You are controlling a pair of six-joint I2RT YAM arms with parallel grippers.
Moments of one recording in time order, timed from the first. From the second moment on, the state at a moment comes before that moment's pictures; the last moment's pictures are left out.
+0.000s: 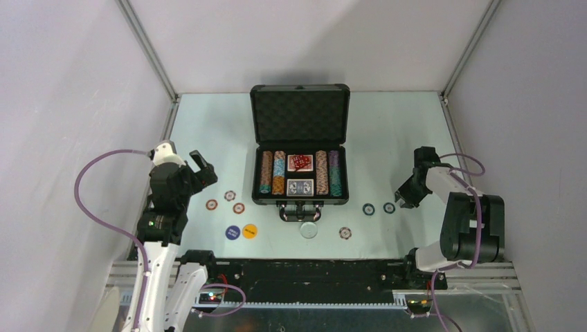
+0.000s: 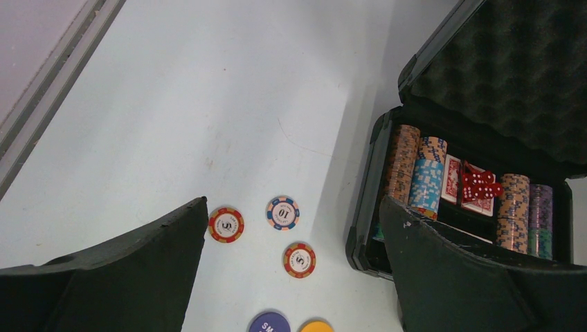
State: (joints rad) left arm -0.03 0.60 0.77 -0.61 -0.18 -0.39; right arm -0.10 1.46 0.76 -0.62 0.02 0.72
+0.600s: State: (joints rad) left arm -0.03 0.60 0.77 -0.61 -0.18 -0.39; right arm 0.04 1.47 0.78 -0.63 0.07 0.71
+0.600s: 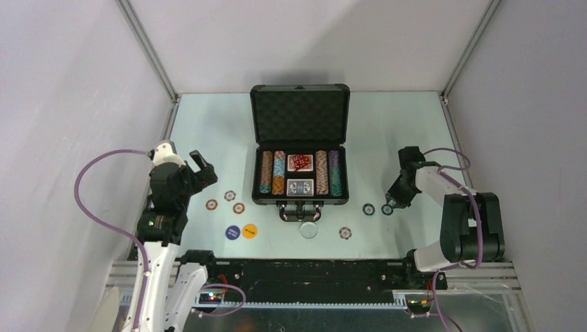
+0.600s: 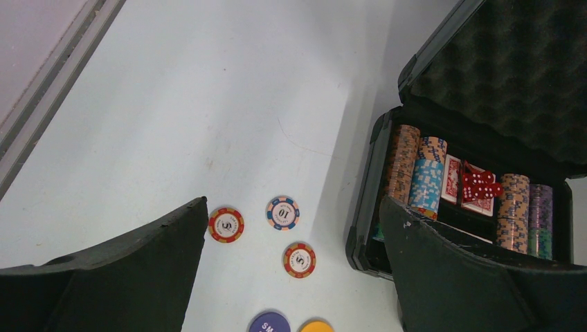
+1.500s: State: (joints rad) left arm -0.03 0.60 0.77 -0.61 -0.18 -0.39; right arm 0.33 1.19 0.56 -0.64 0.03 0.94
